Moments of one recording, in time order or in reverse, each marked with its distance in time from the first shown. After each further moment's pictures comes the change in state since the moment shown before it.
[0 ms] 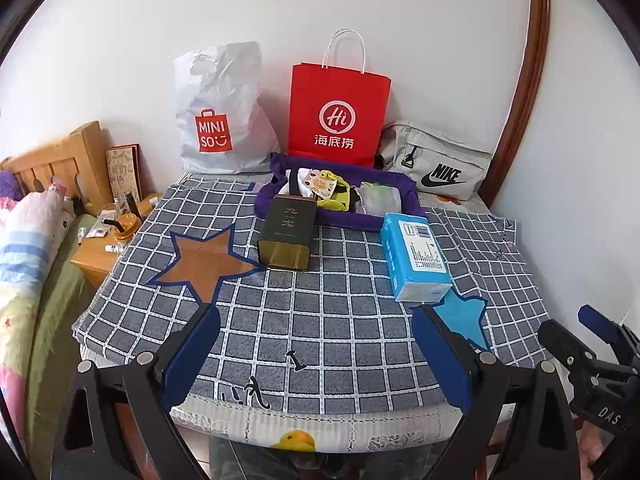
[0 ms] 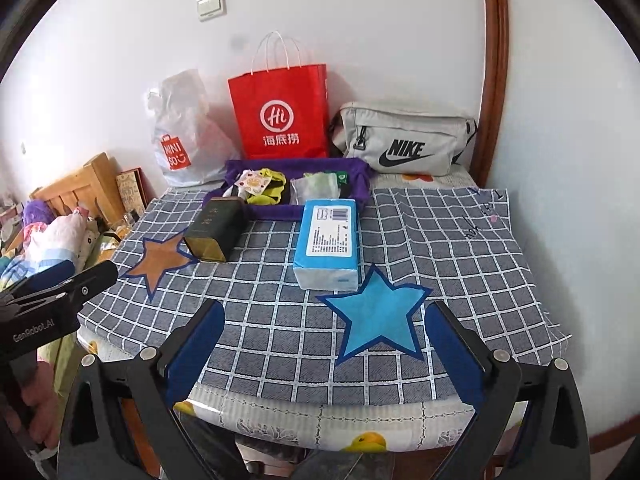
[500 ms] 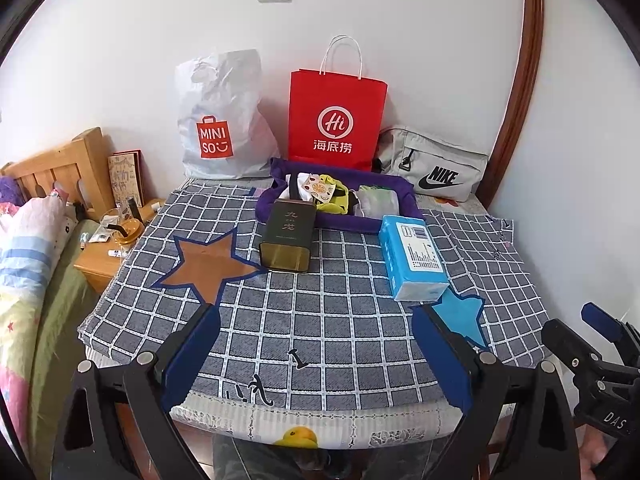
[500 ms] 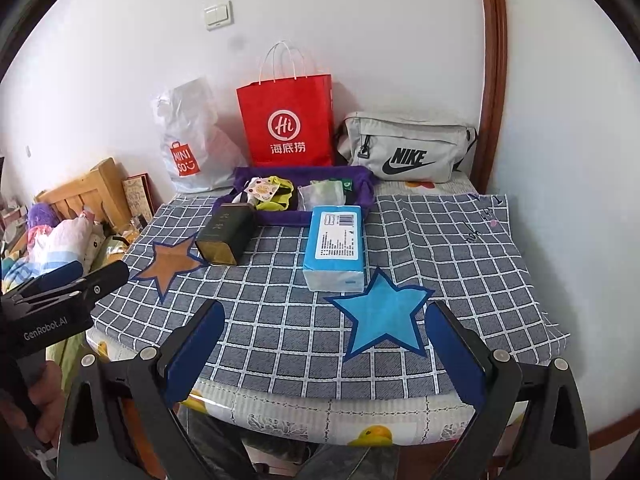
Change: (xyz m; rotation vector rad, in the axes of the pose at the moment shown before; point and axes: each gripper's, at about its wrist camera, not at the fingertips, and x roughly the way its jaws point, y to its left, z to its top) left arm -0.012 -0.002 -0.004 0.014 -0.018 0.005; right arm -0.019 0.007 -0.004 -0.002 -0.025 0.009
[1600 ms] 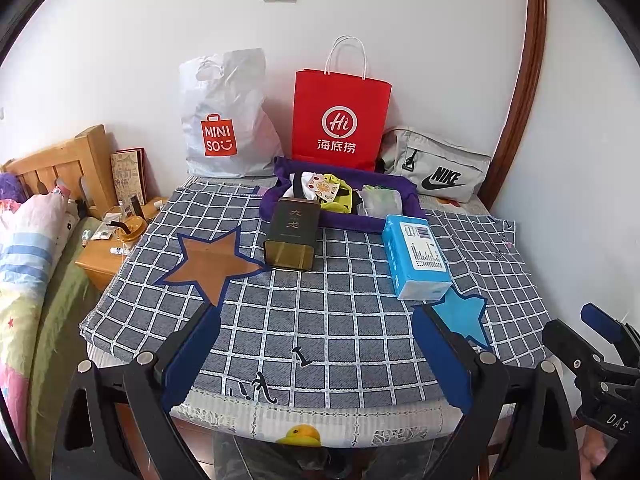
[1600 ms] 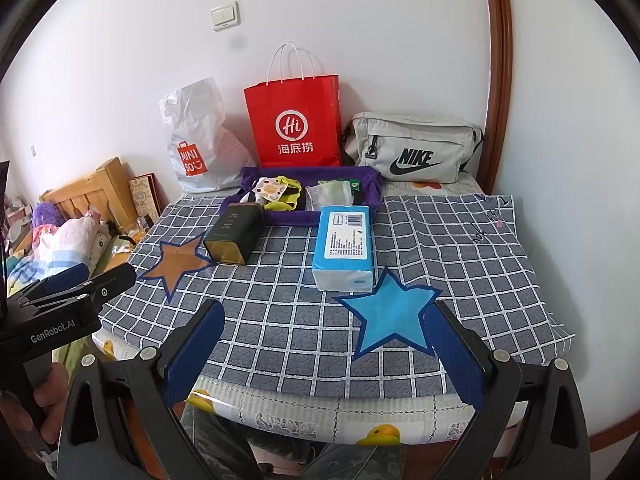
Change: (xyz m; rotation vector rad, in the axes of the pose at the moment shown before) left arm -0.002 0.003 -0.001 -0.005 -0.002 0.007; right arm -0.003 0.006 -0.002 -0.005 -0.003 0.020
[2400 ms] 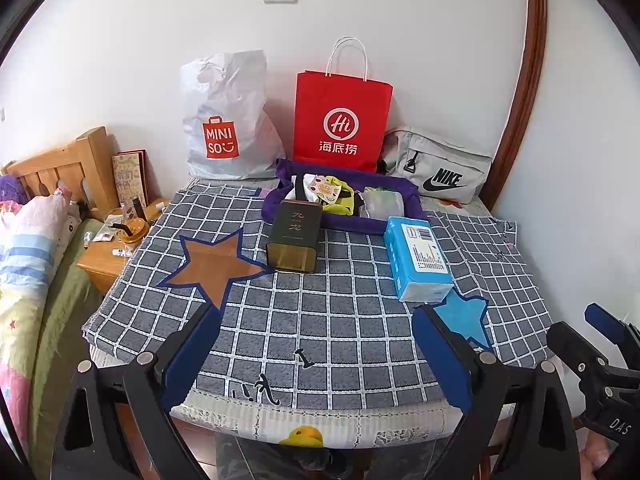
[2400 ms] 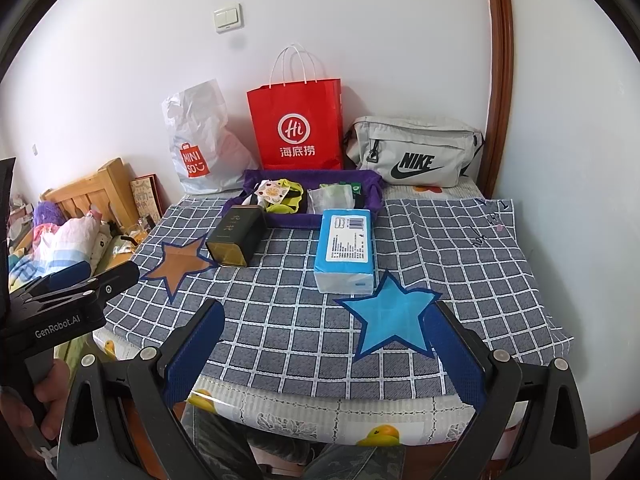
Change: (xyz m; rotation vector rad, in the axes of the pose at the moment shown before) left arm 0.000 0.001 -0.001 0.000 -0.004 0.002; right arm -0.002 0.002 0.000 -0.005 -0.008 0.001
